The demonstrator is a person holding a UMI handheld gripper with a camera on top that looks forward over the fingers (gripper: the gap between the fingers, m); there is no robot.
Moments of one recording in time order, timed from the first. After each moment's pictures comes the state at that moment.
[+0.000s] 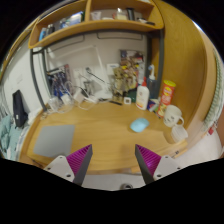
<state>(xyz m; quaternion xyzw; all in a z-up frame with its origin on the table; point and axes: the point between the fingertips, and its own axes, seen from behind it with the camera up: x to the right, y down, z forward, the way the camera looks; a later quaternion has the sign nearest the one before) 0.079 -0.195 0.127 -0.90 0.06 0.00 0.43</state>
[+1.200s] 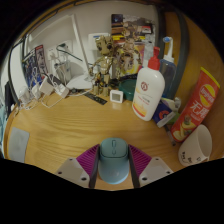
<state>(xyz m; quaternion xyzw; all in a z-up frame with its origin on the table) 0.202 0.026 -0.018 -0.93 0.01 0.00 0.37</state>
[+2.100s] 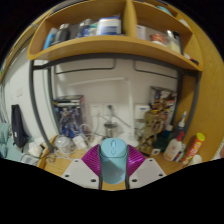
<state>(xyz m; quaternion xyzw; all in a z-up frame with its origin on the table) -0.052 0.056 0.249 -0.84 0.02 -0.02 0.54</state>
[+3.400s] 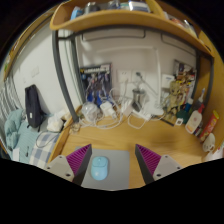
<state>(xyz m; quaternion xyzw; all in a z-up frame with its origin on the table) -0.168 -0.035 0.162 -0.90 -0.03 0.06 0.42</state>
